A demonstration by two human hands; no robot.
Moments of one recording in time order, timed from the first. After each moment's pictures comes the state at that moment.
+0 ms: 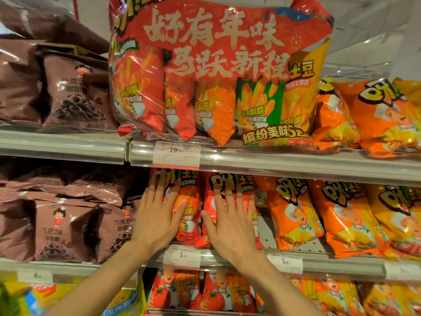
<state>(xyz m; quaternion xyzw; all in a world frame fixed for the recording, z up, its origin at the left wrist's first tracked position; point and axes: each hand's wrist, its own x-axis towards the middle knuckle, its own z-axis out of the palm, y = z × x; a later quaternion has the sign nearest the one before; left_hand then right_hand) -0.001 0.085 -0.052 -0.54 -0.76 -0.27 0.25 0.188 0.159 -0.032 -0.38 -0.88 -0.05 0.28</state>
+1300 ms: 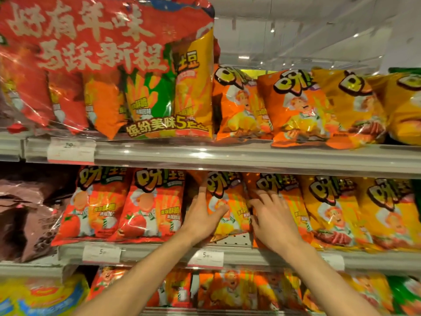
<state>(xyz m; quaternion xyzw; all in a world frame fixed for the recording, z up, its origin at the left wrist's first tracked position) 0.243 0.219 -0.025 -0.51 -0.70 -0.47 -0.15 0.421 0.297 -0.012 -0.41 -0.88 -0.15 0.20</state>
